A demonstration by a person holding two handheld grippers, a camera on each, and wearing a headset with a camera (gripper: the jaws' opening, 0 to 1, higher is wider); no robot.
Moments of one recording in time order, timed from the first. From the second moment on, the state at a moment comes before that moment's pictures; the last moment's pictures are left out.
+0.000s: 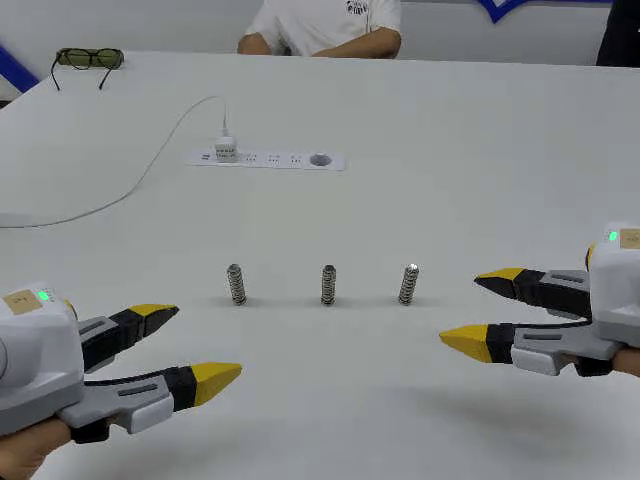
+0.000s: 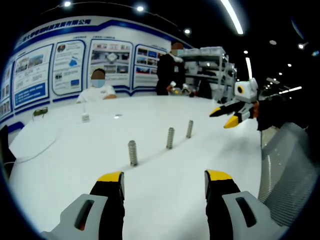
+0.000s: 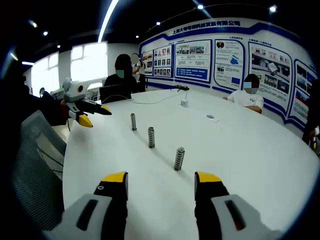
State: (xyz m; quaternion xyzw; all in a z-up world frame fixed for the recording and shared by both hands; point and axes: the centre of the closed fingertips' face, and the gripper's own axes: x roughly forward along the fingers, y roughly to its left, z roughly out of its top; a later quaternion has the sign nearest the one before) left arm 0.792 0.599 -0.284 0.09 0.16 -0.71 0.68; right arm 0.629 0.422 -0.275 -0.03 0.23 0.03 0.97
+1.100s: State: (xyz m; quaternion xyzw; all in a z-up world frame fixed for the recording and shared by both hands) left arm 0.794 0.602 -0.283 0.09 0.16 -0.71 0.68; right arm 0.633 0.428 -0.272 -0.03 0.22 0.04 0.97
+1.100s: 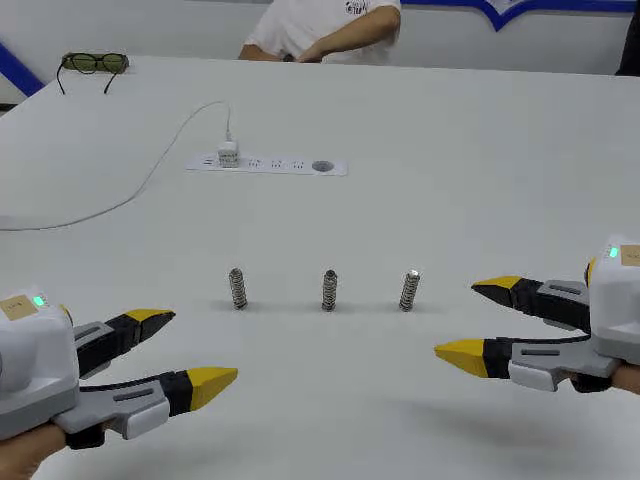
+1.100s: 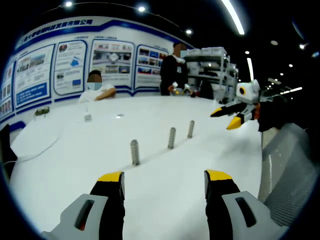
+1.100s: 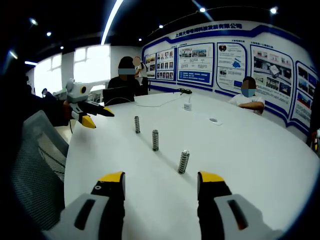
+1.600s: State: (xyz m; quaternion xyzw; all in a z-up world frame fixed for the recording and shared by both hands) left arm 0.794 0.602 -0.281 0.10 0.16 -0.71 0.68; right arm 0.634 0.426 -0.271 -0.03 0.22 0.04 0.97
